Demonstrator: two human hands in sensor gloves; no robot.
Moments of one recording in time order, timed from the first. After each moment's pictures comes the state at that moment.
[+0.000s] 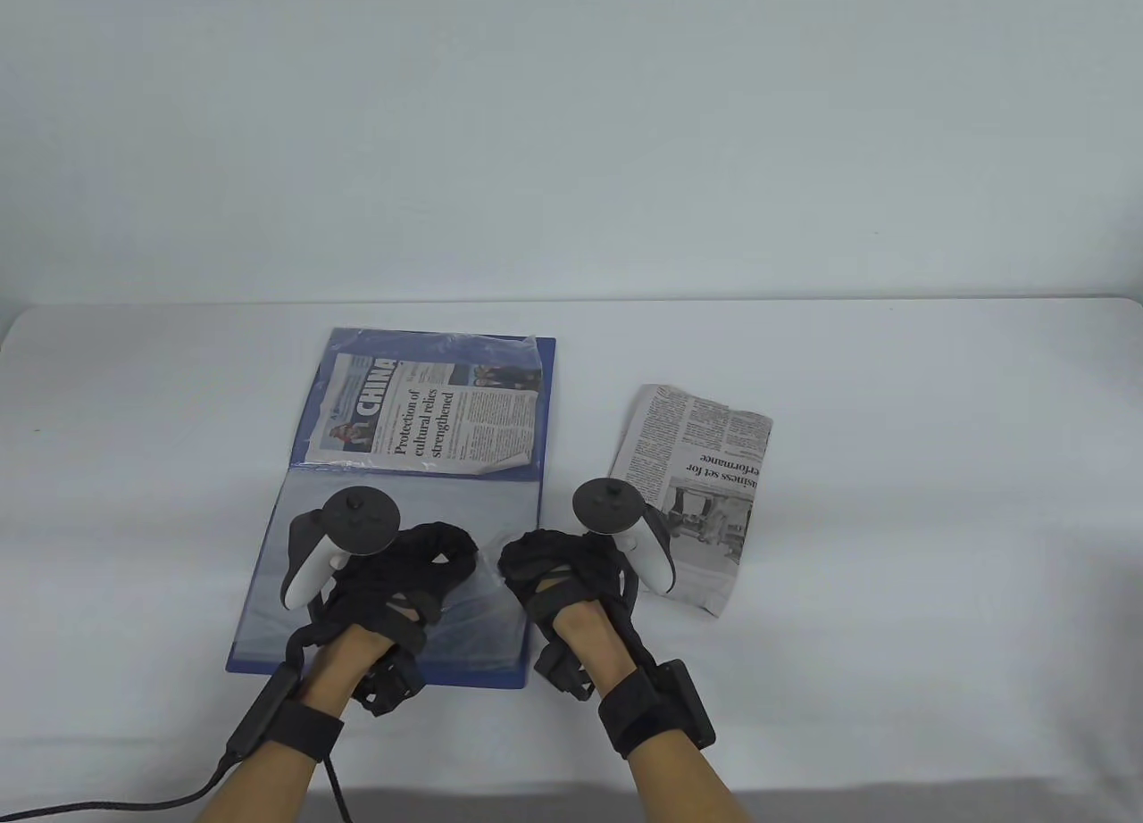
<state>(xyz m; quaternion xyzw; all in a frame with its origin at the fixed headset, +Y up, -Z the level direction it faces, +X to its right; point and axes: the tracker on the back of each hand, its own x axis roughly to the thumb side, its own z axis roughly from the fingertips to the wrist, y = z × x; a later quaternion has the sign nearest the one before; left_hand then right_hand) -0.236 -0.736 -0.352 -0.23 -0.07 0.36 0.90 -0.001 -0.760 -0.367 0.09 0.31 0.78 0.53</state>
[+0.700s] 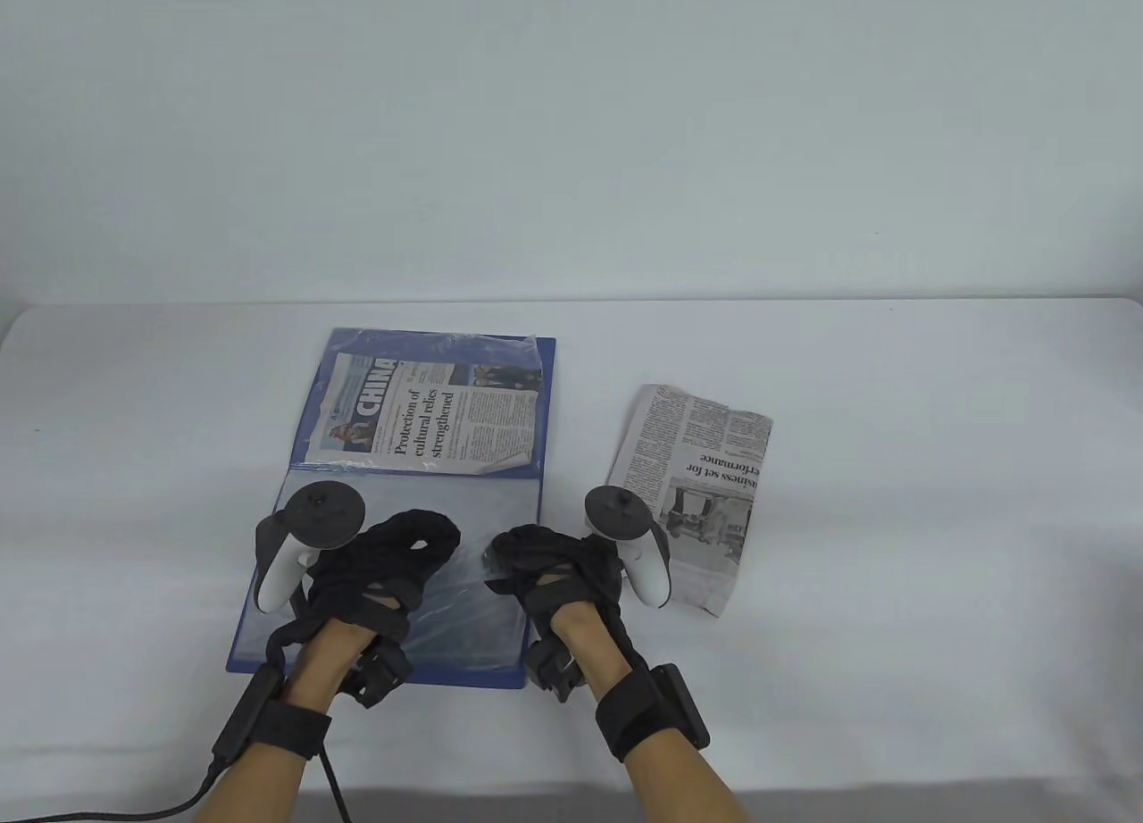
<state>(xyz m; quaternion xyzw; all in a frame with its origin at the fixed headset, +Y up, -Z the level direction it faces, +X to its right) -0.250 -0.733 -0.354 -0.23 -0.08 0.44 0.87 -0.004 -0.768 -0.364 0.09 0.29 0.71 0.63</state>
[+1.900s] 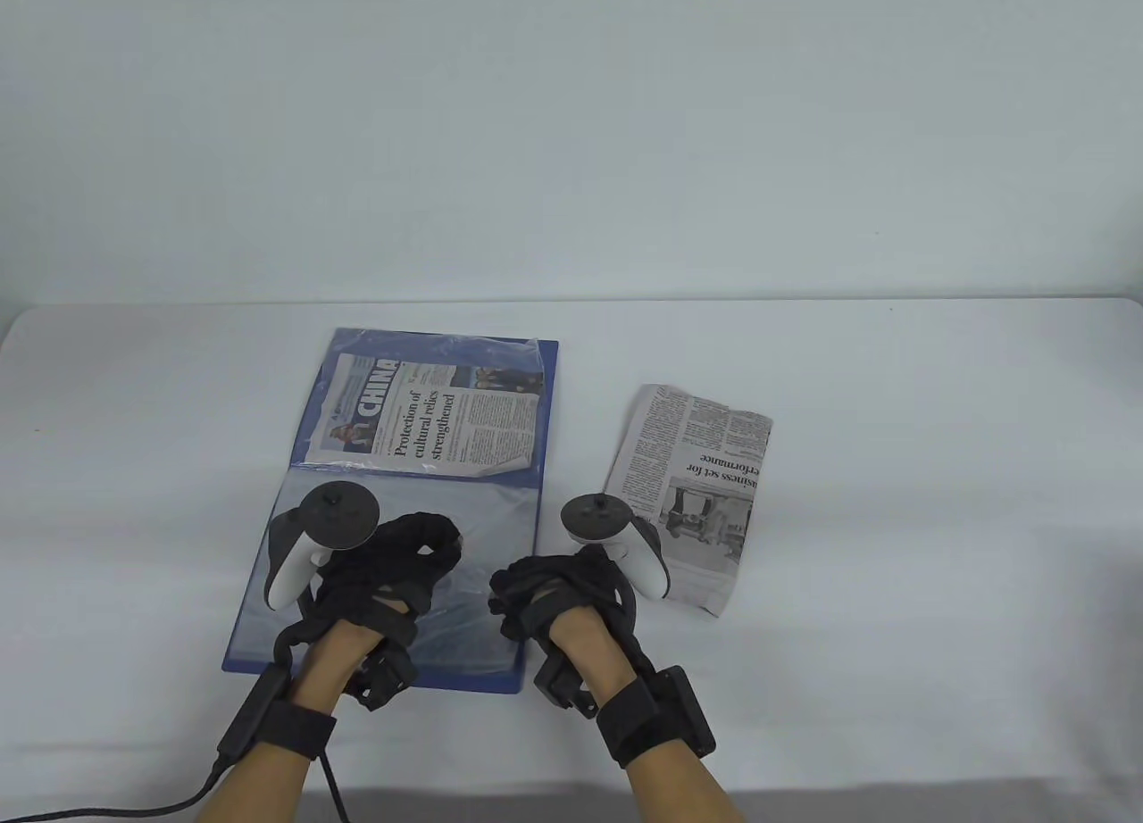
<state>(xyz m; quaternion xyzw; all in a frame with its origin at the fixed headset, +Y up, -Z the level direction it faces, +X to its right) -0.241 -0.732 -0.354 -0.23 -0.07 0.38 0.90 -0.003 -0.759 -0.349 0.05 0.44 0.76 0.48</state>
